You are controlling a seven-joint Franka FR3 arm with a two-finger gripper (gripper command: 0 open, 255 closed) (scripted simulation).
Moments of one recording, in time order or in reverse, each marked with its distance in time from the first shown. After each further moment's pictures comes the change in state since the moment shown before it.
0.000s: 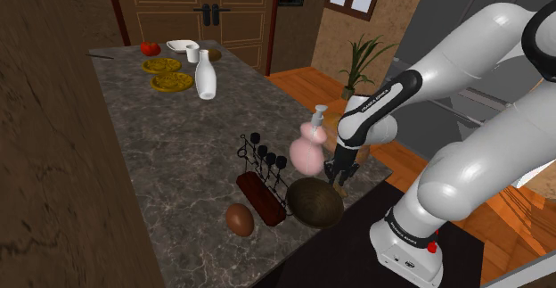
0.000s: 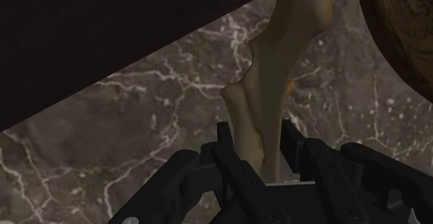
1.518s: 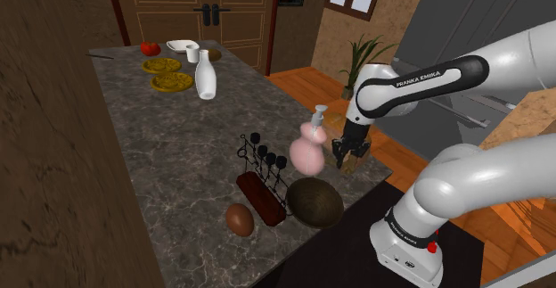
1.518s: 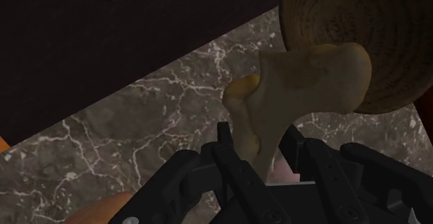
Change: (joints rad) arm -0.096 -0.403 0.057 0.055 -0.142 -0.449 0.145
